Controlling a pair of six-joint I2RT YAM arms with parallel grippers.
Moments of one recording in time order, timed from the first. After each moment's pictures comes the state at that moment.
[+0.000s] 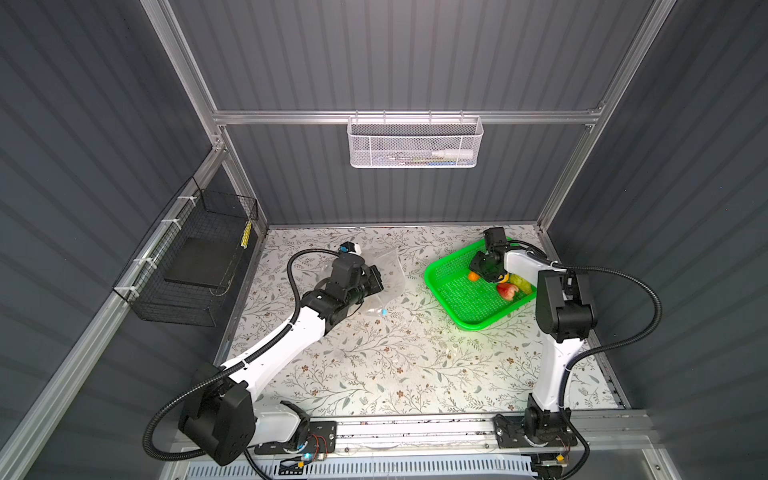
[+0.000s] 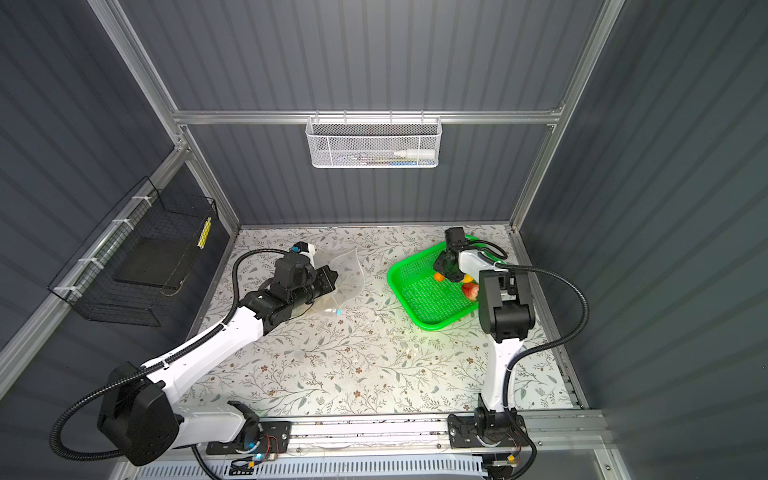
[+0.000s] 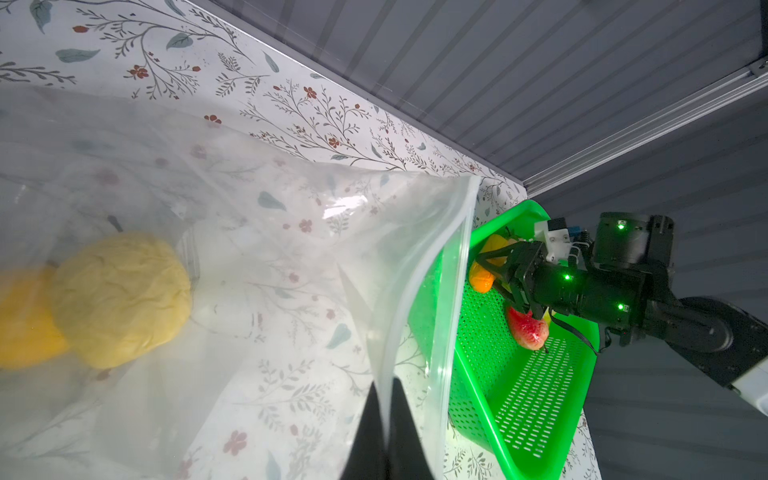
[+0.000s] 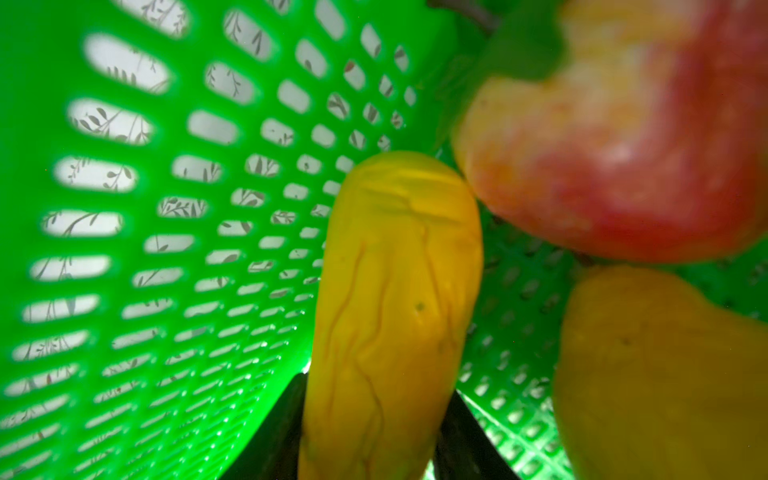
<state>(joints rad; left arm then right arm) -0.58 1.32 0.99 -0.19 -0.01 -0.75 0.11 2.07 1.46 -0.44 -0.02 0.67</state>
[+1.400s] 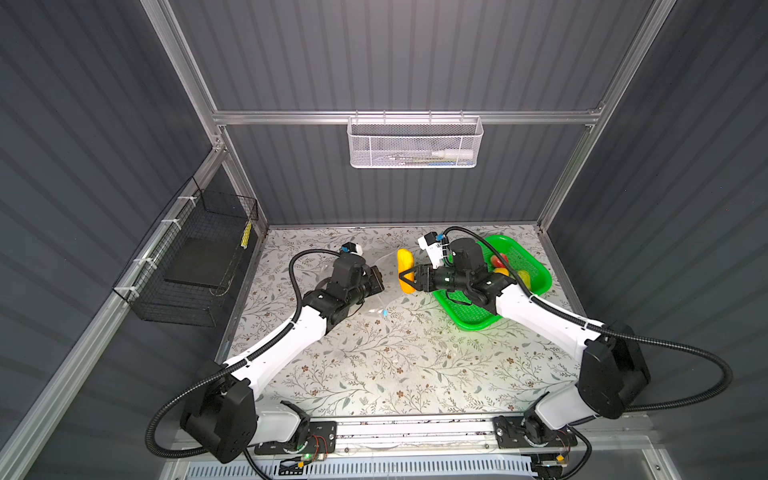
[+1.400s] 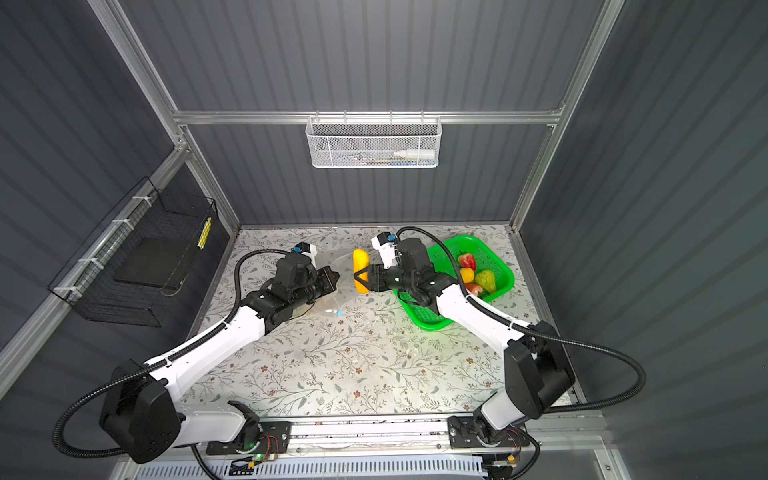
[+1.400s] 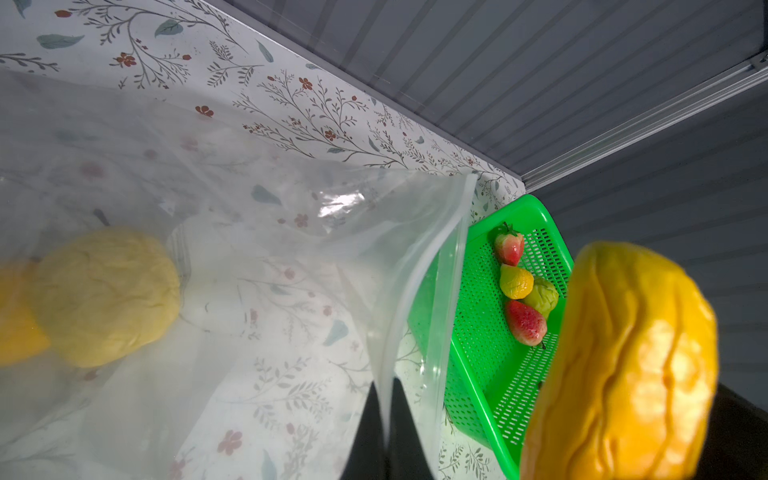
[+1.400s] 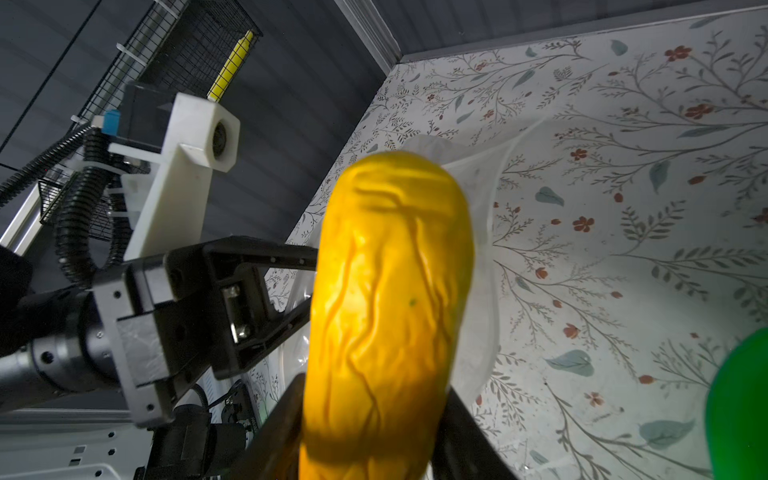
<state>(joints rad) -0.58 1.33 0.99 -0.18 0.01 -0.76 0.61 1.55 1.14 -0.04 -0.49 0.49</state>
